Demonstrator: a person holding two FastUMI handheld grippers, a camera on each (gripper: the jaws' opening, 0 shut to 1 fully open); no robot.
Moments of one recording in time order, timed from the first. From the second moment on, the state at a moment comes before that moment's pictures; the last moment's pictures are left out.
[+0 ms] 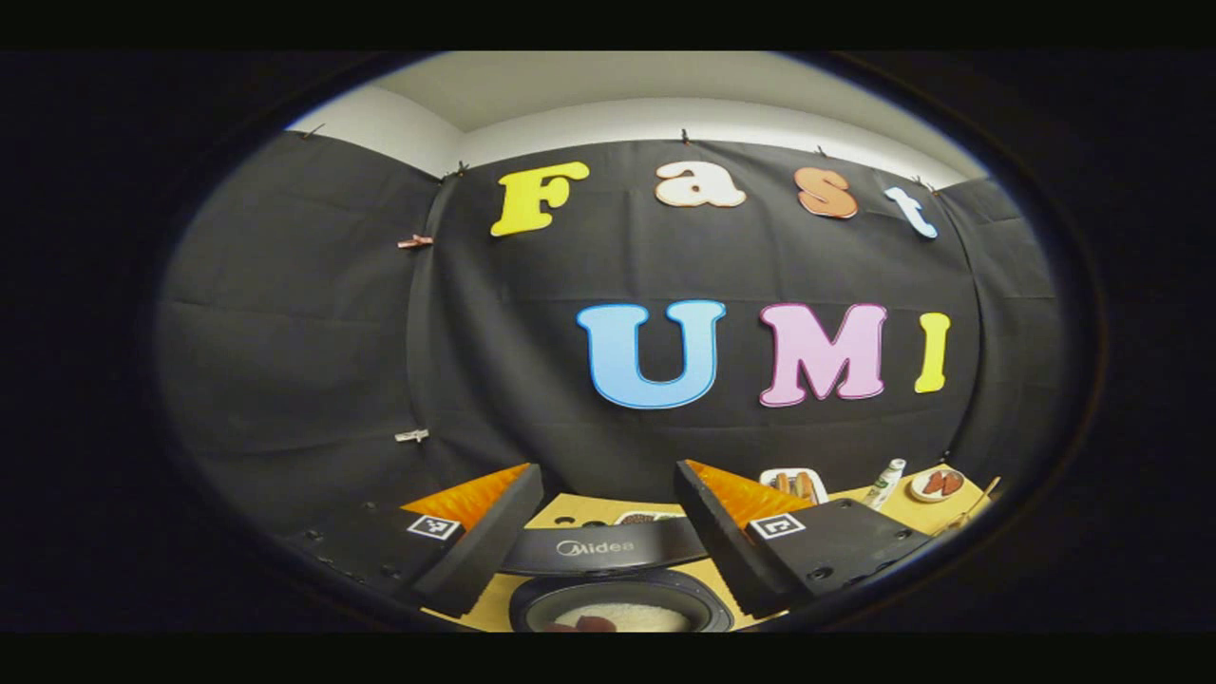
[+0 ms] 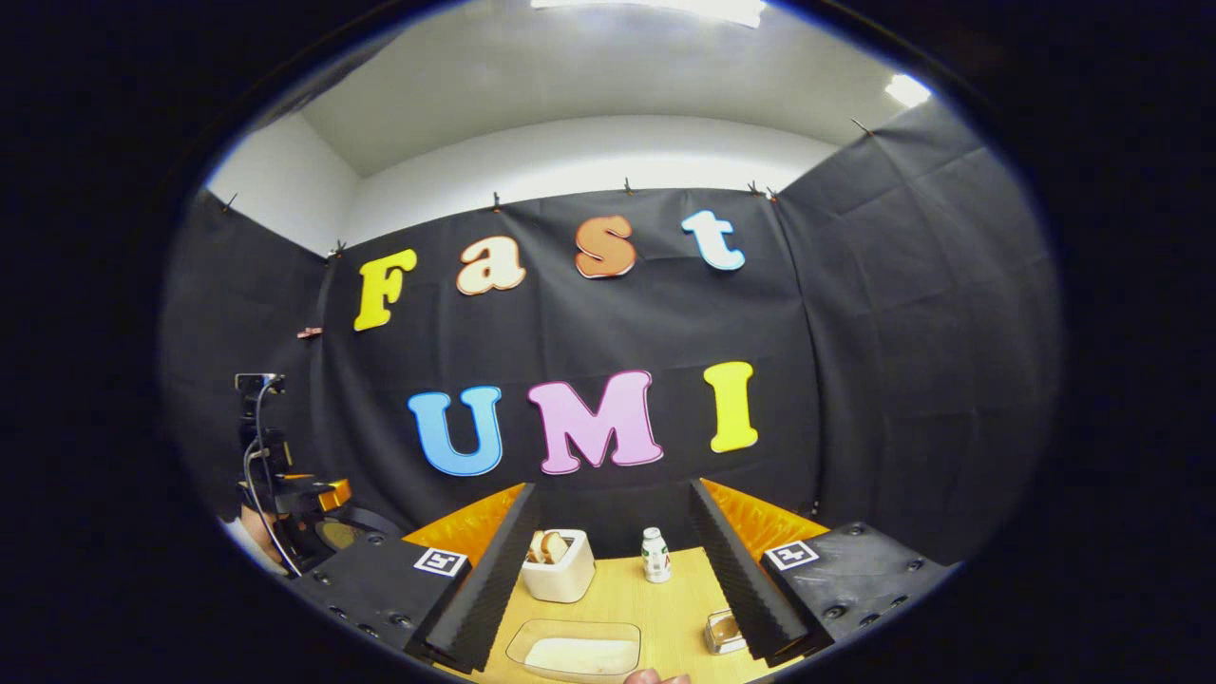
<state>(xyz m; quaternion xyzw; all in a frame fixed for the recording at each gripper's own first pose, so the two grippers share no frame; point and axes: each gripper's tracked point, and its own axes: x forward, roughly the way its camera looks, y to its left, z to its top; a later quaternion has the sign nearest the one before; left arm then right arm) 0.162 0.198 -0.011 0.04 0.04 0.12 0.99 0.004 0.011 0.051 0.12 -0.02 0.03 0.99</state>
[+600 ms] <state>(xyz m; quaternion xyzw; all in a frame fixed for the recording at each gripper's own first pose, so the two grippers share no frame) 0.146 0.199 -0.052 0.02 0.10 0.15 0.98 0.014 0.046 0.053 0.09 -0.02 0.06 0.99</state>
